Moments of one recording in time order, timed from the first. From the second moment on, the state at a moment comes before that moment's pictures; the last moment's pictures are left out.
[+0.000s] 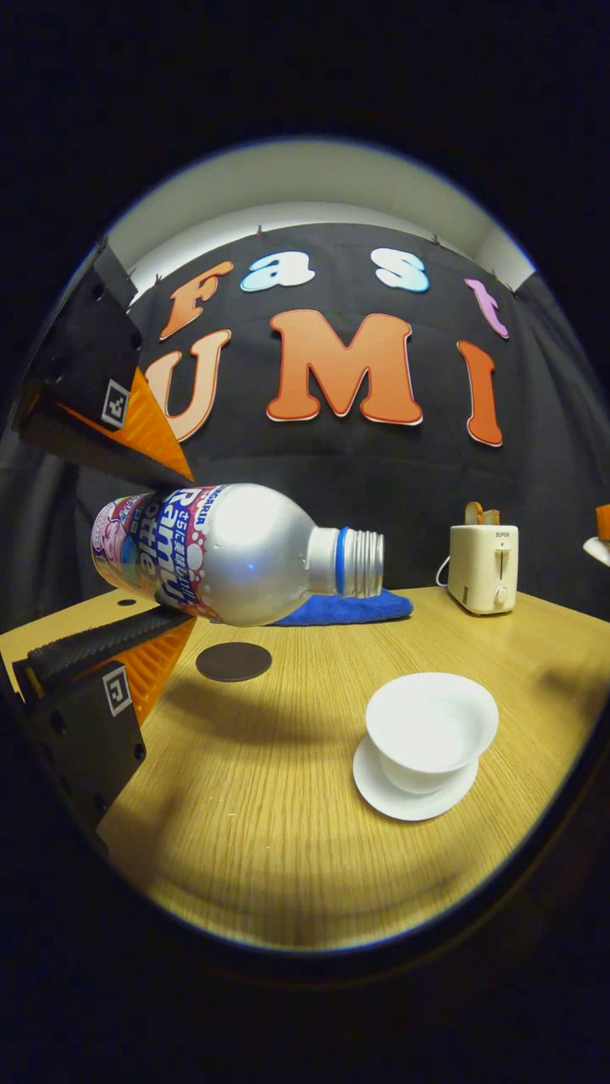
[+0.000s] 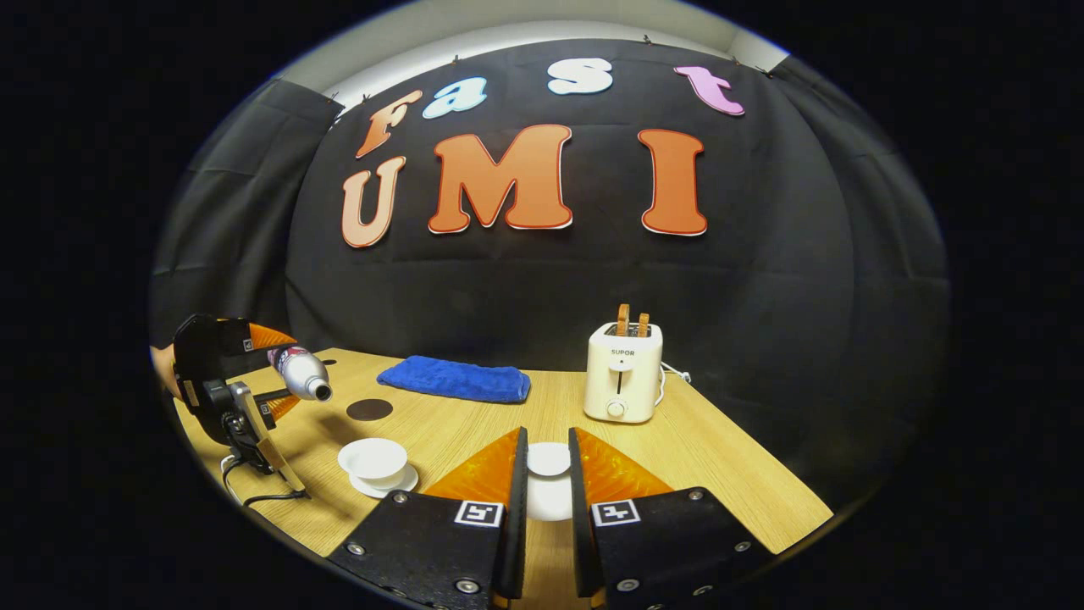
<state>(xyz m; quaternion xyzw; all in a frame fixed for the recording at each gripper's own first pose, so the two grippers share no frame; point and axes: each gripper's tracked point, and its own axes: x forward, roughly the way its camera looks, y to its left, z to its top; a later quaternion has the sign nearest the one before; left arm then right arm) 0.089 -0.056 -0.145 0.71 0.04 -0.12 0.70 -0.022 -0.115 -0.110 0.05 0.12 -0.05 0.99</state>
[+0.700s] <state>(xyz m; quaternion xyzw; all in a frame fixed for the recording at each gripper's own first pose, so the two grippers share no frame) 0.093 -0.077 -0.123 0.78 0.00 -0.13 0.61 -0.029 -0.124 -0.108 0.05 0.11 -0.06 0.99</state>
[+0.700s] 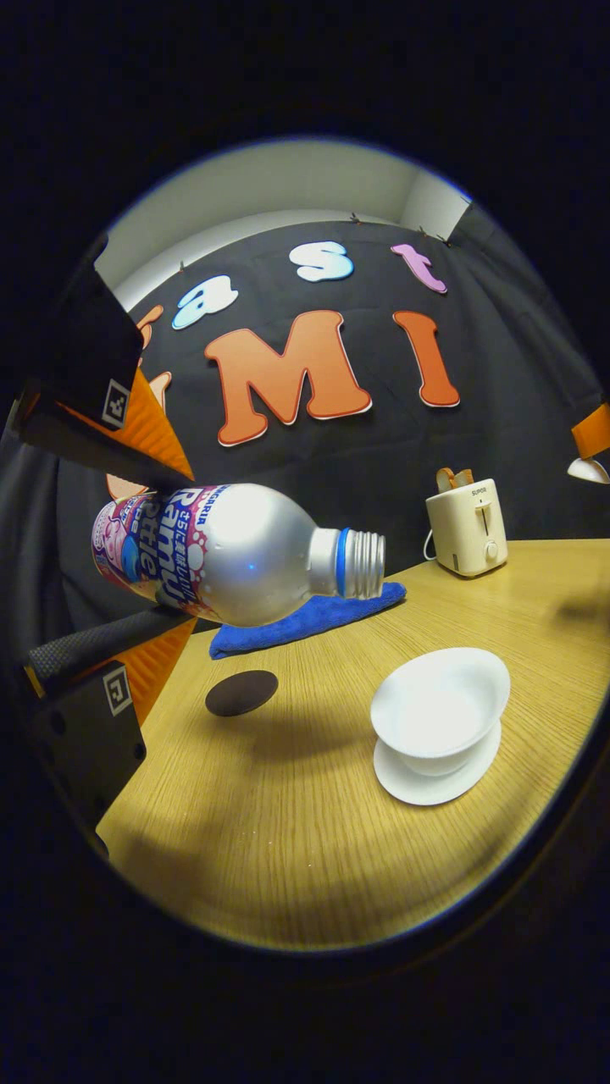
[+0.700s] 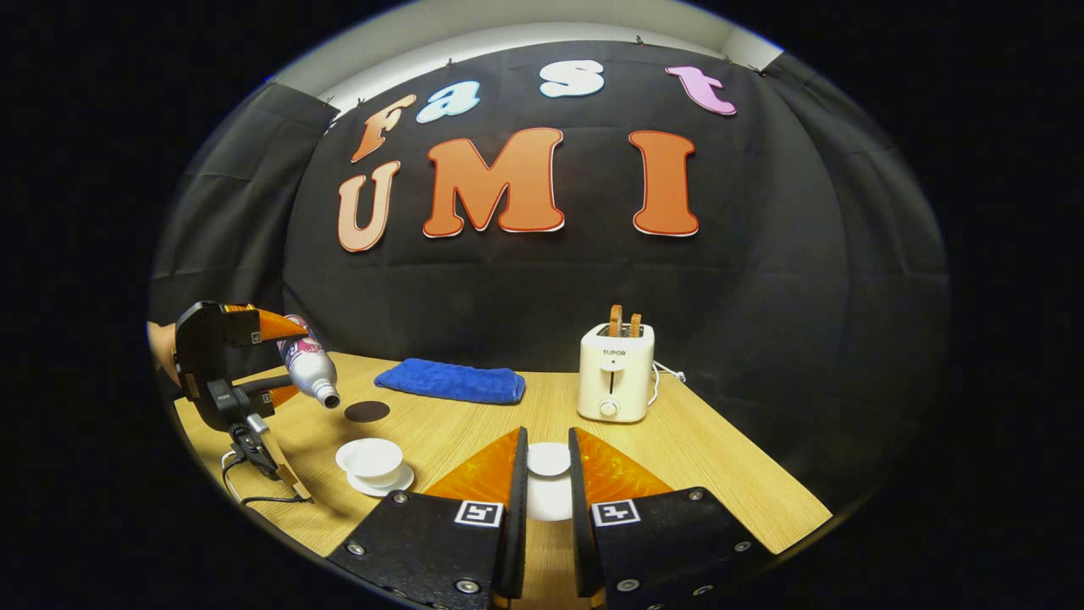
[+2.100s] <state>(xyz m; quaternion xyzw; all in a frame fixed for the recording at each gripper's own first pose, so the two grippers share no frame) 0.082 -0.109 -0.118 0.85 -0.07 -0.10 0.51 -0.032 -0.120 -0.105 0.05 0.11 -0.05 0.99</state>
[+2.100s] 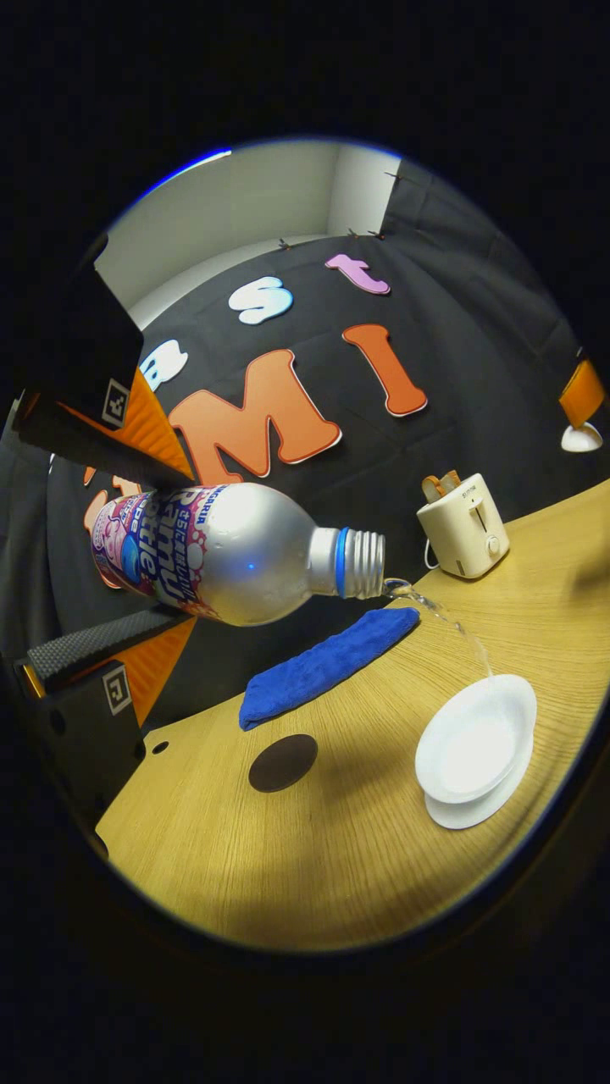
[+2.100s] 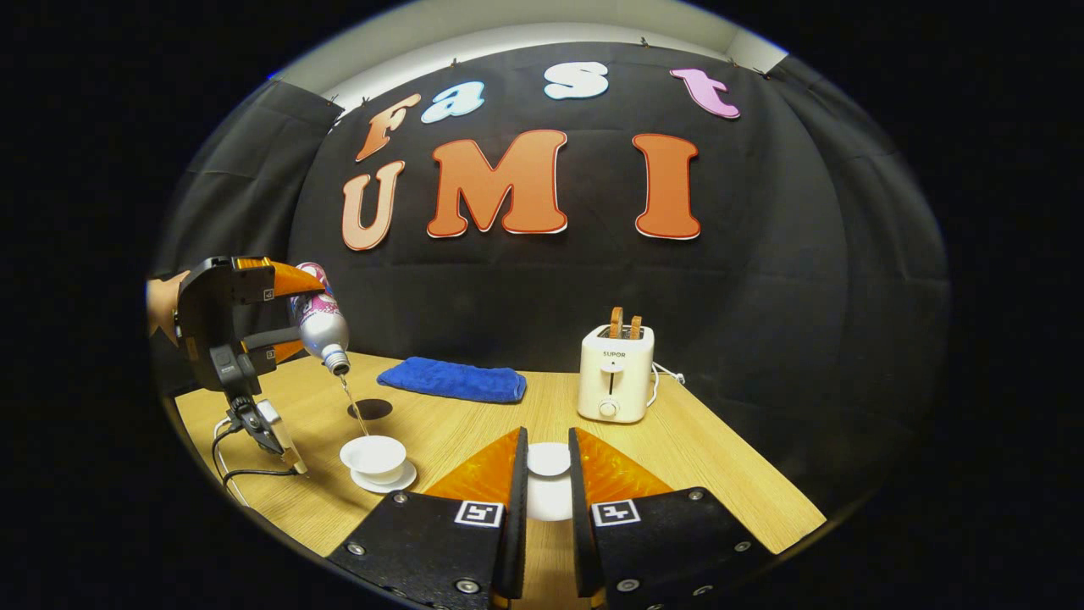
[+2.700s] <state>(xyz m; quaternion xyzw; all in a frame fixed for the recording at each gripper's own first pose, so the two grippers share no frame) 0.080 -0.120 -0.136 0.87 -0.10 -0.11 0.47 -0.032 -0.114 -0.106 0.04 0.12 -0.05 0.99</state>
